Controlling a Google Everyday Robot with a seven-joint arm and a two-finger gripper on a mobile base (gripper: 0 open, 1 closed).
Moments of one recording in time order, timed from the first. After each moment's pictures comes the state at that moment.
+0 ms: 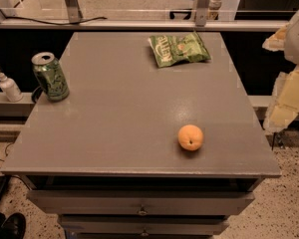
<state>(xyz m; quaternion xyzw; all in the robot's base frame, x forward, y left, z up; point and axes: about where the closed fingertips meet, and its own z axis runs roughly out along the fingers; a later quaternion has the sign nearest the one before) 0.438 -0.216 0.977 -0.60 0.78 -0.04 0.16</state>
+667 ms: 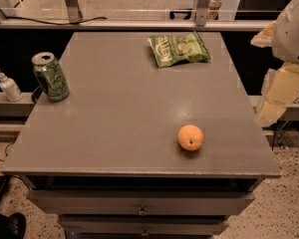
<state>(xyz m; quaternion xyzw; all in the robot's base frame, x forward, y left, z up) 0.452 -0.203 0.976 -0.62 0.76 -0.03 0.17</state>
